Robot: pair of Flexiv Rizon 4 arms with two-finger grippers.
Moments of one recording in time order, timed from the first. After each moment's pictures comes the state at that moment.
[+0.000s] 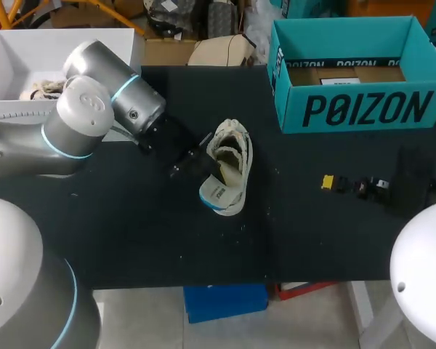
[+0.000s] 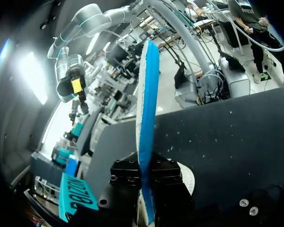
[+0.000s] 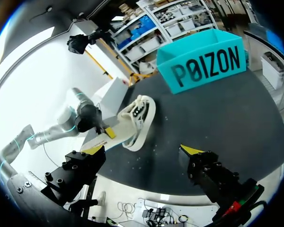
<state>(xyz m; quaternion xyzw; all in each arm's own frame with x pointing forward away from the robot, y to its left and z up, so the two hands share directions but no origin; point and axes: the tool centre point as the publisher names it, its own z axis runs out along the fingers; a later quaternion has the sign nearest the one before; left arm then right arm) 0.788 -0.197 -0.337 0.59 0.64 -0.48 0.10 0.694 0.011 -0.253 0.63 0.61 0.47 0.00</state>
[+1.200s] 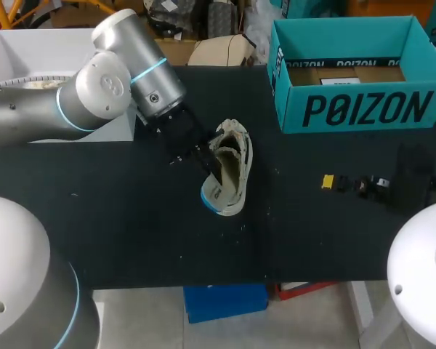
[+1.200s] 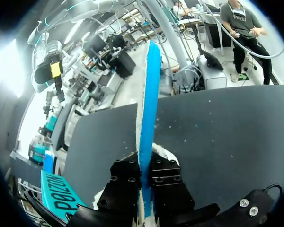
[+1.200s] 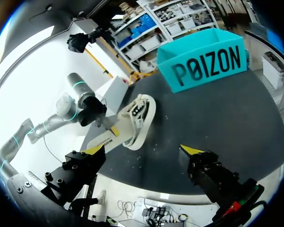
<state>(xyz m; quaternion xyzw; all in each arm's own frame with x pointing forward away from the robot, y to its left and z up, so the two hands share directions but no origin) 0.805 -0.188 -0.356 0.63 0.67 -0.38 0.03 0.694 0.011 -0.252 0.63 0.62 0.47 0.00</state>
